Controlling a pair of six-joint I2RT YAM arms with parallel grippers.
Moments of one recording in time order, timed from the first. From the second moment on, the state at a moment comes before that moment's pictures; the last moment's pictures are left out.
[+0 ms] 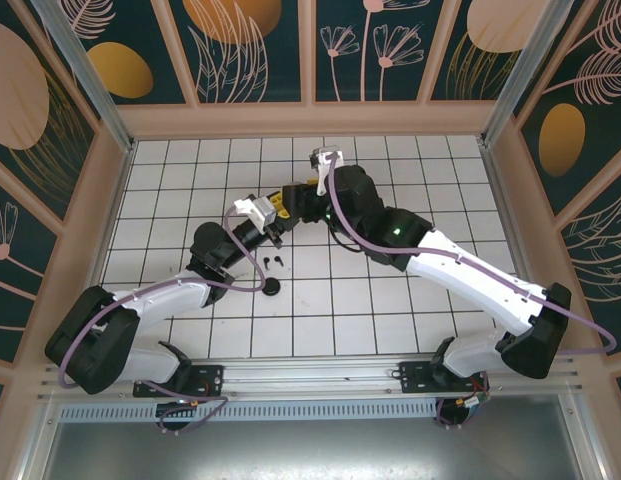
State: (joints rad) left arm -0.62 1.35 0.56 1.09 0.36 0.02; right arm 0.96 1.36 1.38 -0.36 0.24 0.47
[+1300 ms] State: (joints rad) left arm -0.63 1.38 0.56 1.03 0.46 0.00; right arm 0.80 1.44 1.51 -0.63 -0.14 0.48
